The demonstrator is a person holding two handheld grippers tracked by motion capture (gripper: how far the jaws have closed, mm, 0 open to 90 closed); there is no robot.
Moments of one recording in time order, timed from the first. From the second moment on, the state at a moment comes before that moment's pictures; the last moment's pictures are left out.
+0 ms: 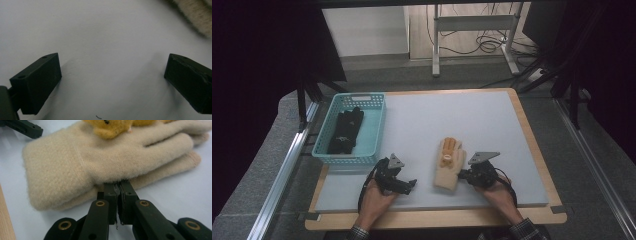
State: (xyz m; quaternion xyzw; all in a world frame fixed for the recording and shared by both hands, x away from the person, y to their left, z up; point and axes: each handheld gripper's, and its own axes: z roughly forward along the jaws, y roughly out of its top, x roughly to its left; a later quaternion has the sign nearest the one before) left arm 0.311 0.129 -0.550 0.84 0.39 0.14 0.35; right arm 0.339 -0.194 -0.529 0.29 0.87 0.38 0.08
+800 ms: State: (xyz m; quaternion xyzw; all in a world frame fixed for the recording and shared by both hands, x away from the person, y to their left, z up) left arm 0.305 0.134 -0.549 0.85 0.37 0.14 0.35; right arm 0.350 -0.144 -0.533 0.27 0.88 0.39 0.09
